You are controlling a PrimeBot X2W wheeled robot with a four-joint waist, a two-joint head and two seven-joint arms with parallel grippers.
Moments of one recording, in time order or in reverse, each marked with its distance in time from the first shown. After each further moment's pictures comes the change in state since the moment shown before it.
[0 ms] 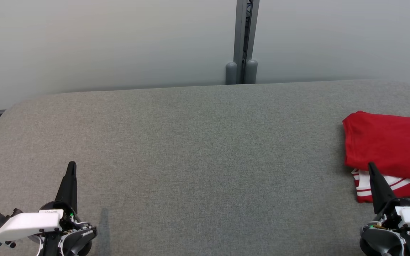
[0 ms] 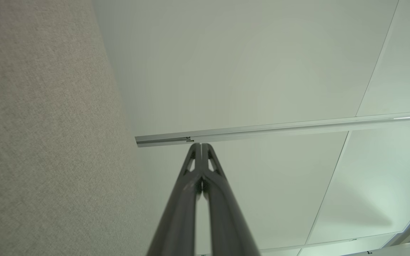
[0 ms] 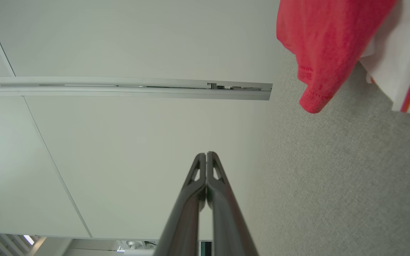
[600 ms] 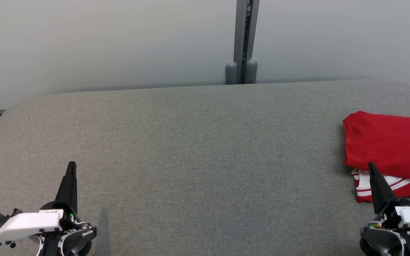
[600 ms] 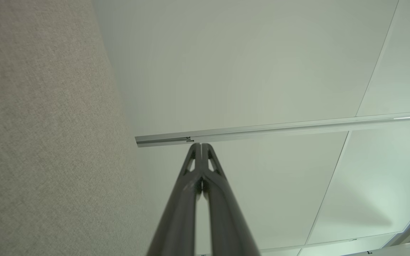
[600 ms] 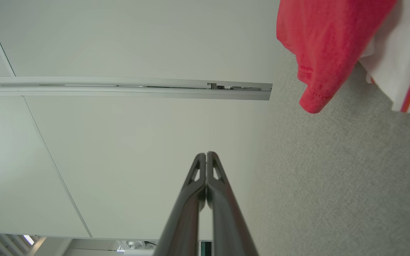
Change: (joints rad) left arm 0.000 0.000 0.000 0.000 0.000 0.000 0.000; right arm 0.000 0.000 0.000 0.000 0.000 0.000 0.000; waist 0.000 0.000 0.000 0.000
